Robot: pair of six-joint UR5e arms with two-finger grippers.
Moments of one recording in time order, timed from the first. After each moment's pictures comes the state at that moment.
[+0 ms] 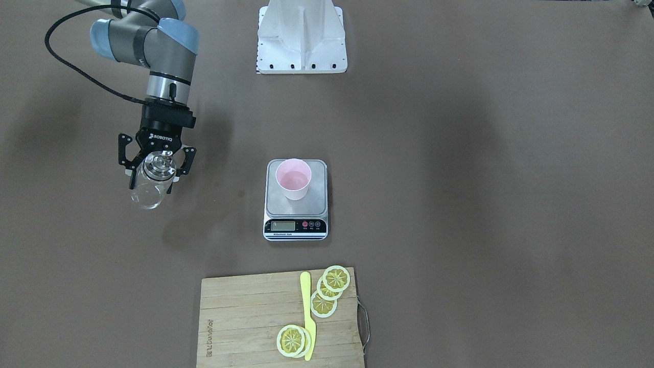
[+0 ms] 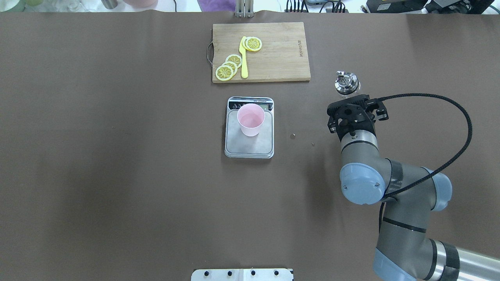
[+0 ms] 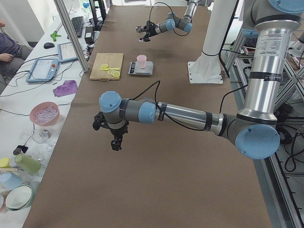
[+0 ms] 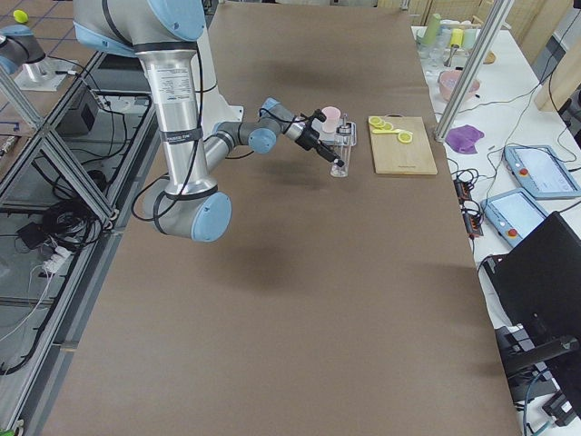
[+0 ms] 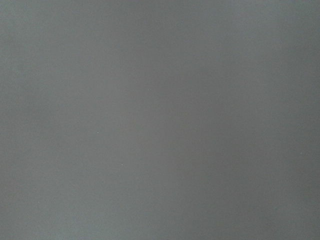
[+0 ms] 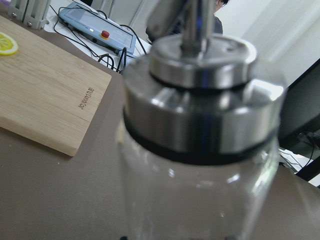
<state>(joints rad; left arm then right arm) -1.49 -1.68 -1.65 -1.50 -2.37 0.08 0.39 -1.31 1.87 -1.46 0.77 0.95</state>
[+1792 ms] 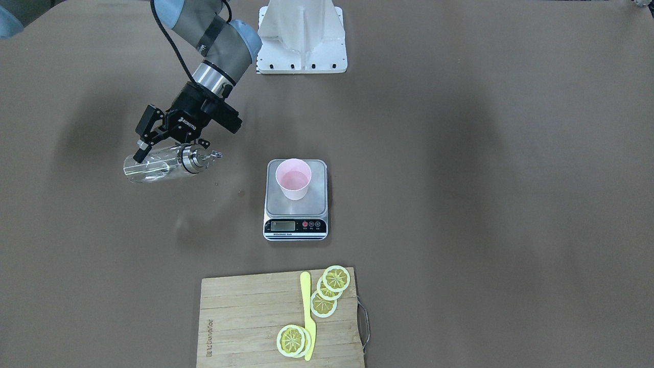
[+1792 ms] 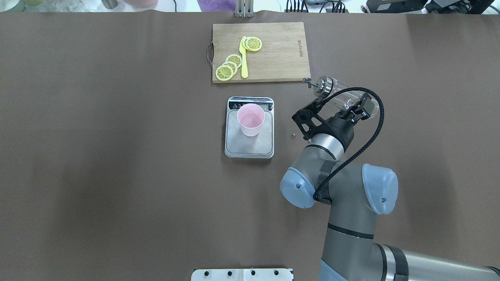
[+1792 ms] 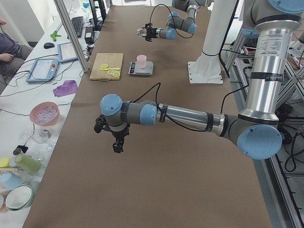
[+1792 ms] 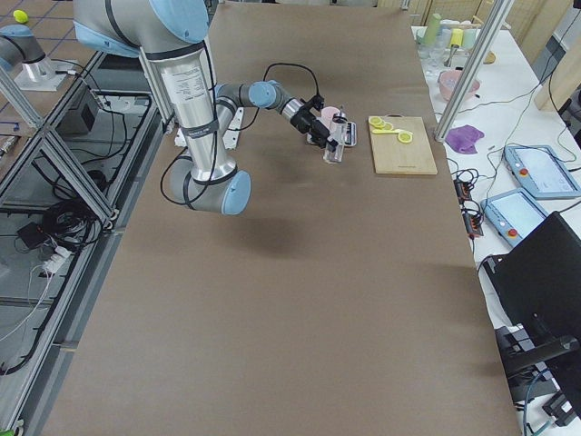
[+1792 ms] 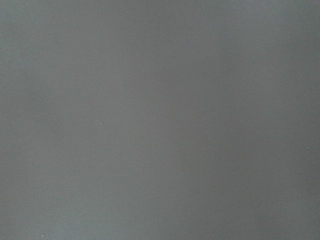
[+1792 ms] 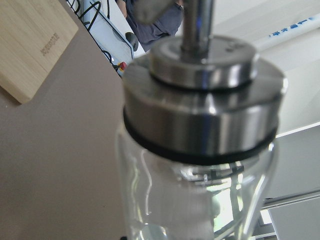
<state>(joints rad) -1.49 -1.66 -1.64 -1.50 -2.37 0.08 0.33 -1.04 1.87 -2.35 0.67 1.05</state>
